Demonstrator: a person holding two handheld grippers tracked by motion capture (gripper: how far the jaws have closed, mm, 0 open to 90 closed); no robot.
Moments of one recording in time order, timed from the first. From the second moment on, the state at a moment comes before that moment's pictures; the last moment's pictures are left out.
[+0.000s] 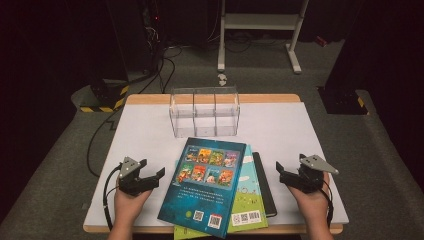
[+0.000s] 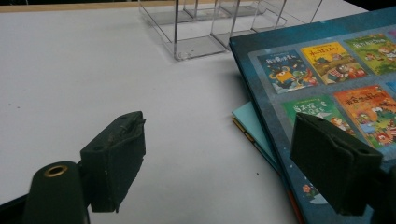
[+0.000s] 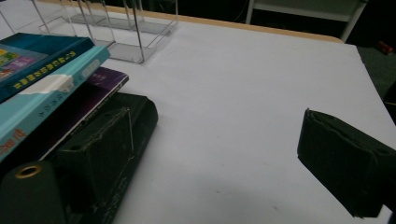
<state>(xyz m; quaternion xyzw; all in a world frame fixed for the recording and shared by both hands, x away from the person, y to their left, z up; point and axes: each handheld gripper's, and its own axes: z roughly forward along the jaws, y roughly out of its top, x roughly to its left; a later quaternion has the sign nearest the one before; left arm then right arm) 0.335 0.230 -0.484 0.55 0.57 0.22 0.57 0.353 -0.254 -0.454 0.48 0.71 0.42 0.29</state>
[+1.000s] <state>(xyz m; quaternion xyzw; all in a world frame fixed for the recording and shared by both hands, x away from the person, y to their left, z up) 0.333 0.187 -0.498 0.61 0.55 0.16 0.55 0.333 -0.193 -0.444 0.39 0.76 0.45 0.26</state>
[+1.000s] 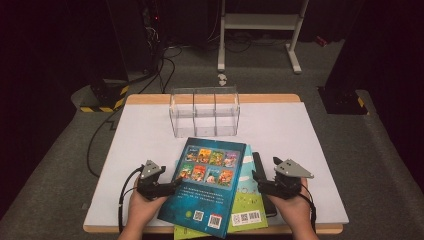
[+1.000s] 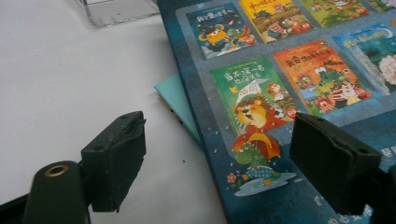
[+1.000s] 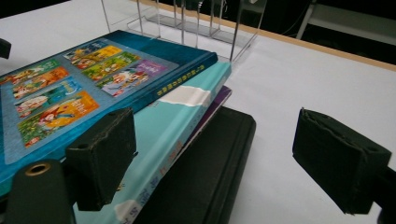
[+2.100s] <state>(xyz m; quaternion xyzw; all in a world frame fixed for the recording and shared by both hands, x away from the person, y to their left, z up) 0.327 0.174 -0.498 0.62 0.54 0.11 0.56 0.329 -0.174 -0.452 0.38 0.78 0.44 0.23</state>
